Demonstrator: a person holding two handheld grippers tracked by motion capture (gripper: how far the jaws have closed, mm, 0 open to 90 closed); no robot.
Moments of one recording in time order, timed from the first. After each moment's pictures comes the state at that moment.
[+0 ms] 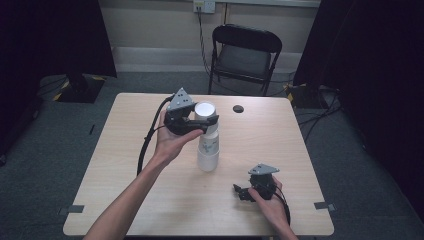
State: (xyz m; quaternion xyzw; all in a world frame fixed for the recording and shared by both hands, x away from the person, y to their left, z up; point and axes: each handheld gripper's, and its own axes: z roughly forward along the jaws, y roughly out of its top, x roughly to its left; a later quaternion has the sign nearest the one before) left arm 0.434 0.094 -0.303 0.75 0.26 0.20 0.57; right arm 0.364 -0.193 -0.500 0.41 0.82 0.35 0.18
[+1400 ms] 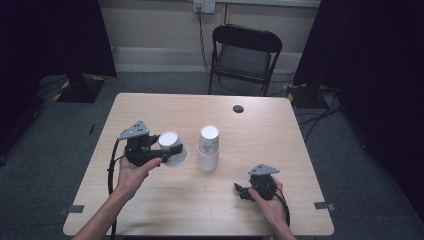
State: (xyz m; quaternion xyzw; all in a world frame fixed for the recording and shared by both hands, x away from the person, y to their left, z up) left arm 0.378 0.189 -0.364 0.74 0.33 0.10 0.58; right arm 0.361 -0.192 -0.497 0.41 0.82 0.35 0.19
